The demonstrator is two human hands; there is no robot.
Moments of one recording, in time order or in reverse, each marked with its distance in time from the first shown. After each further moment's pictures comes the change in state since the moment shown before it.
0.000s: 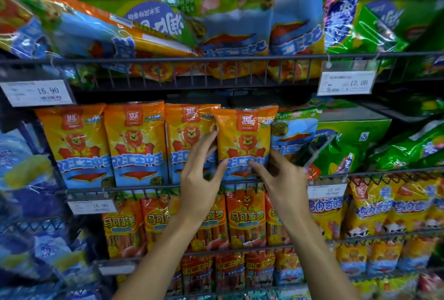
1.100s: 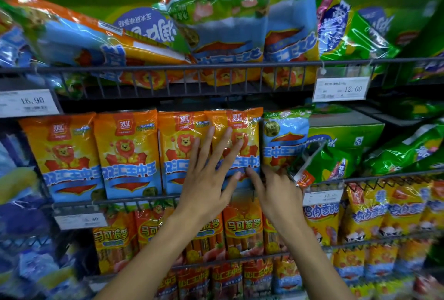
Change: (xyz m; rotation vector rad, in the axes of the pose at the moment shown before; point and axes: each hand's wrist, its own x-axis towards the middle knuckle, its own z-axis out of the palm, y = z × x) left_hand 0.021 -0.002 0.007 0.649 -0.431 0.285; right_hand -0.001 -0.001 0.005 -0.407 -0.095 -0.010
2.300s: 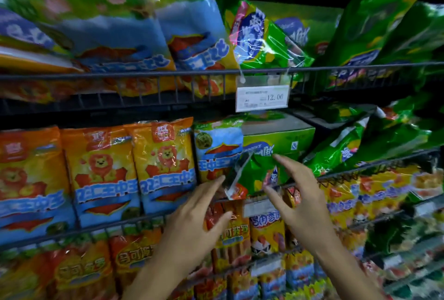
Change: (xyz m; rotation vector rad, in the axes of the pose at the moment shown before) left_hand 0.013 0.102 0.022 -0.583 -0.331 -0.238; right_hand -0.007 0.139 -0.085 0.374 0.117 -0.111
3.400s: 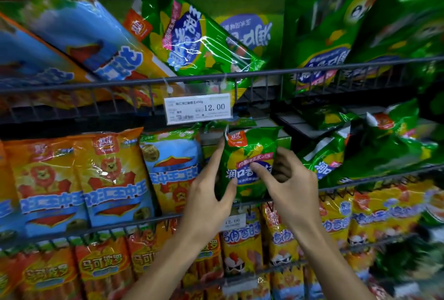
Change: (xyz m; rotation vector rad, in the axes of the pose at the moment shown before) left_hand 0.095 0.094 0.071 -0.289 0.301 0.043; right_hand 0.064 0.072 -0.040 0.229 0.103 0.257
